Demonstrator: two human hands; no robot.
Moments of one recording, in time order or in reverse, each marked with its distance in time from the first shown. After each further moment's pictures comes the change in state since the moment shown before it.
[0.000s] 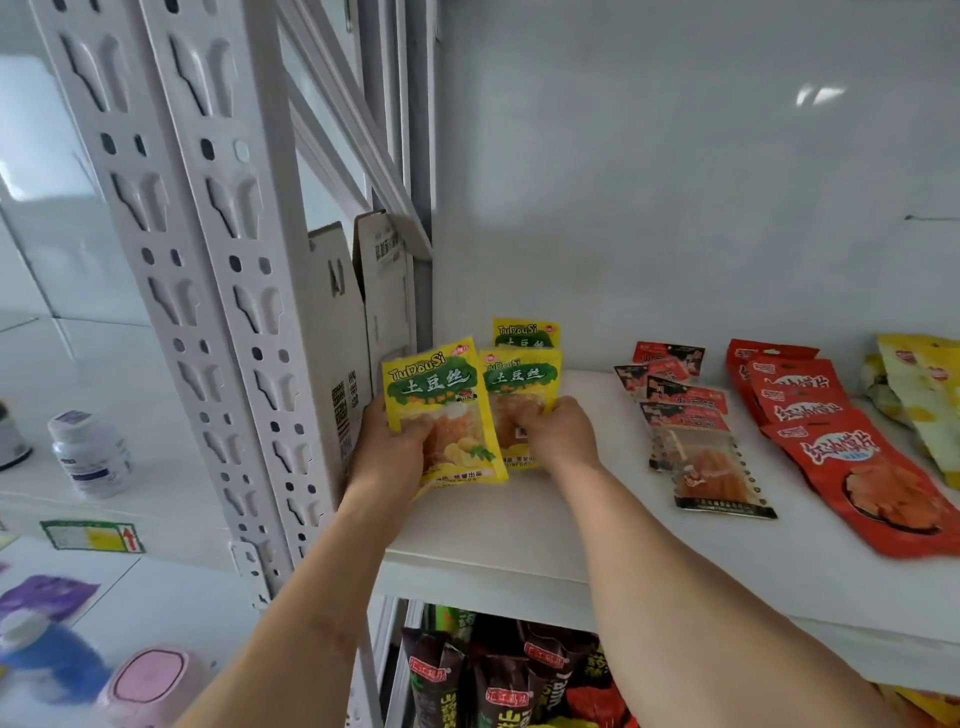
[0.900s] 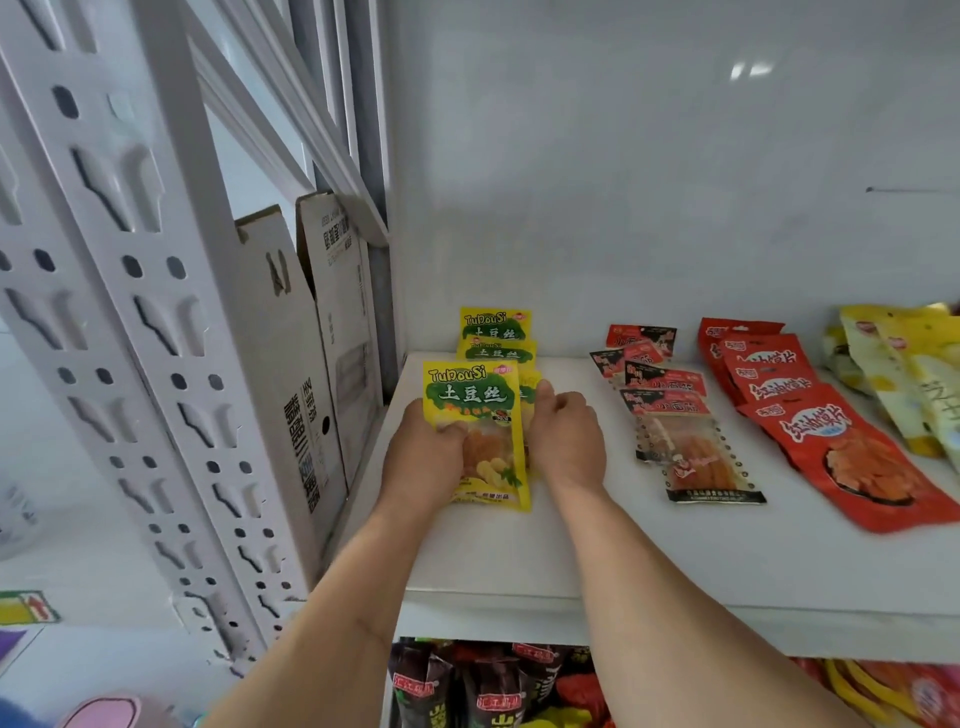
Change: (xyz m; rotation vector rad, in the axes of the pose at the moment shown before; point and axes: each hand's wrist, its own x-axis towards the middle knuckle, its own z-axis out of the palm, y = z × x) left_hand 0.026 -0.012 0.048 0.420 -0.189 0.063; right_hand 0.007 0.015 -0.002 -0.163 0.301 0.018
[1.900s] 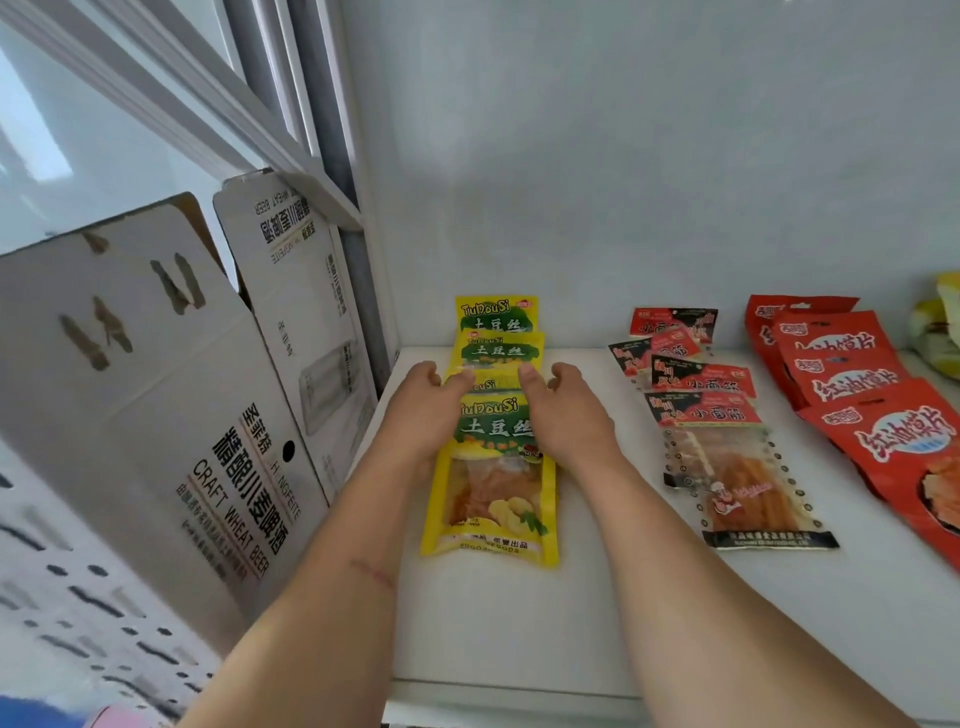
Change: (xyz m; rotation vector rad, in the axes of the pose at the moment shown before) left_hand 0.084 0.017 0.031 -0.150 -0.071 -0.158; right_hand 0.068 0.005 0.013 -0.073 -0.303 -0.104
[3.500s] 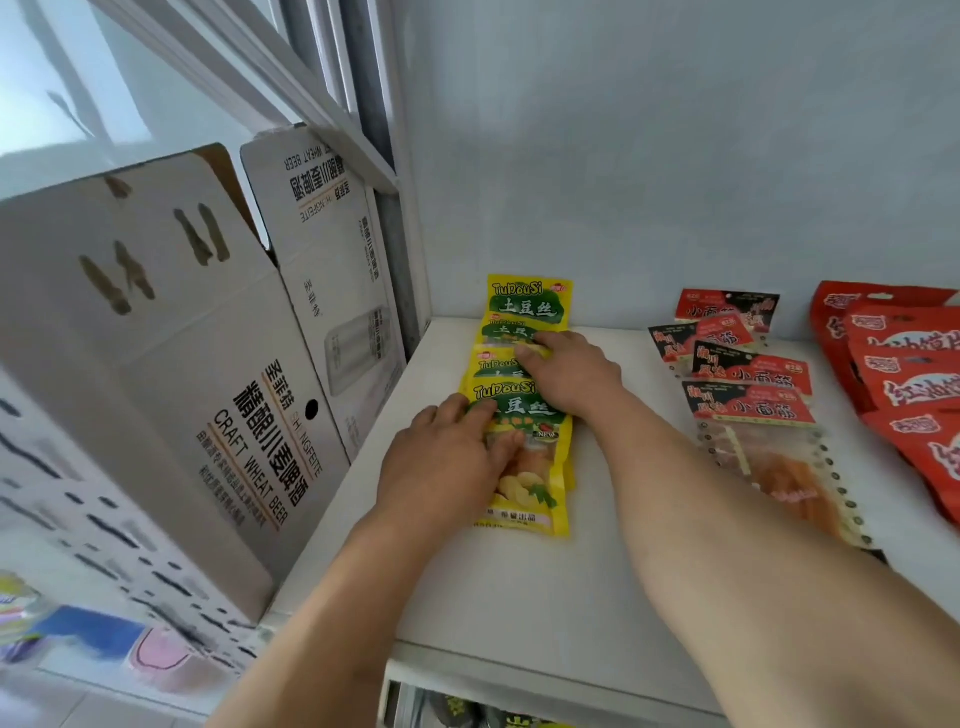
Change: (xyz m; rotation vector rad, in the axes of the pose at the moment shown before) left_hand -0.064 -0.026 0.000 1.065 -0.050 0.217; right_hand 0.052 -0.007 0.014 -0.374 -0.210 -0.175
